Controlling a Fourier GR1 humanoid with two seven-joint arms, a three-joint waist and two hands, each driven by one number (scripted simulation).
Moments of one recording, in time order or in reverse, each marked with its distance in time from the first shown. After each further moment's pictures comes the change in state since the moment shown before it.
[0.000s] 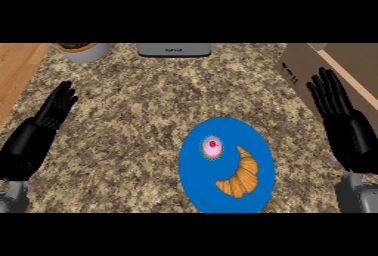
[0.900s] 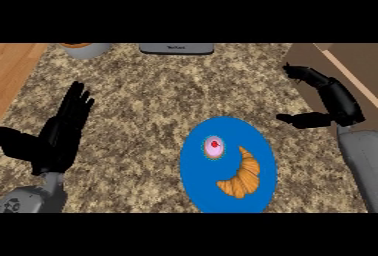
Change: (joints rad) left arm -0.036 -0.232 0.017 0.015 0.029 0.224 0.172; right arm -0.337 -0.174 0.035 0.613 0.269 0.080 -0.275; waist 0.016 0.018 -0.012
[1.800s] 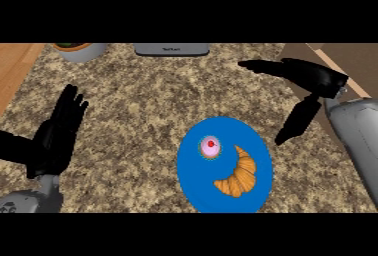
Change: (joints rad) left arm 0.027 -0.022 0.051 0.002 -0.019 -0.024 0.003; right arm -0.209 -0.029 0.178 -0.249 -0.043 0.528 0.553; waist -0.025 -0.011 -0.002
